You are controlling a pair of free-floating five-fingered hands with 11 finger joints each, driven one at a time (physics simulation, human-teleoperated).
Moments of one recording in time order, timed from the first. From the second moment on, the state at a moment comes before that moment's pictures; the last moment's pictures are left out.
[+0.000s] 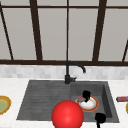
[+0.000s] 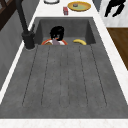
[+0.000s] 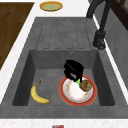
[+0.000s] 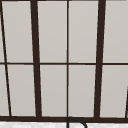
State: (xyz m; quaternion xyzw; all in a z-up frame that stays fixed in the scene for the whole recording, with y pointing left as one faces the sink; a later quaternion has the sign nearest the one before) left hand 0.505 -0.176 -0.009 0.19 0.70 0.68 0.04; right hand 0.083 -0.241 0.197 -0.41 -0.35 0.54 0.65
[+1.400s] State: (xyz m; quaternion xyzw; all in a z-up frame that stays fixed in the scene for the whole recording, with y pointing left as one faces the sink) left hand 0.476 -0.079 0.144 0.24 0.70 0.67 -0.01; right hand 0.083 -0.241 0.197 -0.41 -0.35 0.54 0.65
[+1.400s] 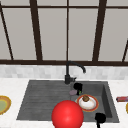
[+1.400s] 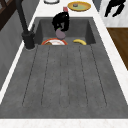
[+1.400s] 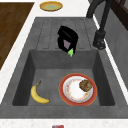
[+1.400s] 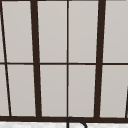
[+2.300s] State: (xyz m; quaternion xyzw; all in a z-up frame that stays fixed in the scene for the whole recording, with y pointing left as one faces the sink) left hand 0.442 0.051 0.205 0.25 0.70 0.67 -0.02; right hand 0.083 -0.241 0.197 -0.41 -0.35 0.54 0.65
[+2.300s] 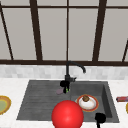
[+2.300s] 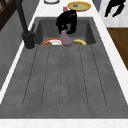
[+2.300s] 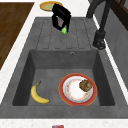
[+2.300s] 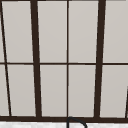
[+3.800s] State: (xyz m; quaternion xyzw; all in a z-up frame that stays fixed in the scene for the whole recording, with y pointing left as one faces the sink) left hand 0.422 0.259 0.225 0.26 0.68 0.68 -0.04; right hand 0.083 -0.241 0.197 -0.41 -0.35 0.54 0.65
